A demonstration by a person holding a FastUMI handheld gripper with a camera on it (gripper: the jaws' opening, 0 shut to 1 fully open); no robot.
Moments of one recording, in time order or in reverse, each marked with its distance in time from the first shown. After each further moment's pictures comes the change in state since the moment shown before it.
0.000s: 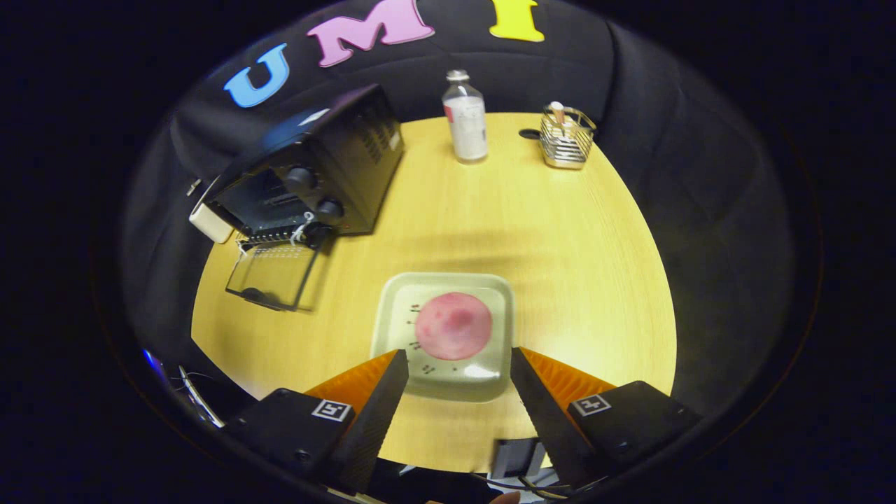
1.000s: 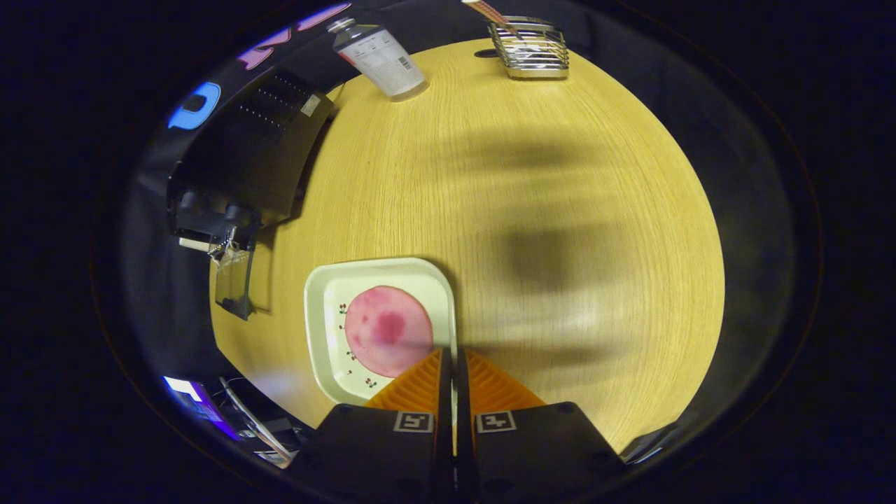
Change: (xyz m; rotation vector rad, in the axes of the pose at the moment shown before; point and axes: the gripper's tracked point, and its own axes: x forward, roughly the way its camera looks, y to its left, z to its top) arm 0.066 -0.044 -0.012 0.195 0.264 0.176
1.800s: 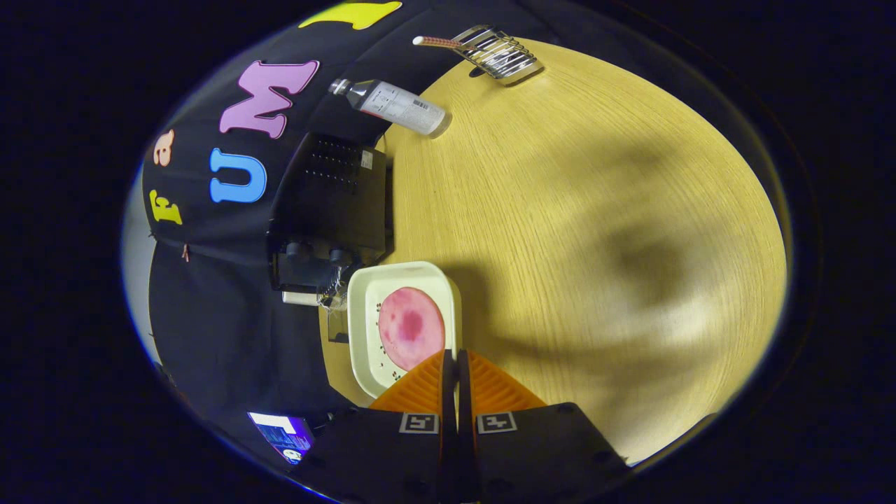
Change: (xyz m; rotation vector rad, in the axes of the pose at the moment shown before) arm -0.041 0.062 -0.021 0.223 -0.139 0.364
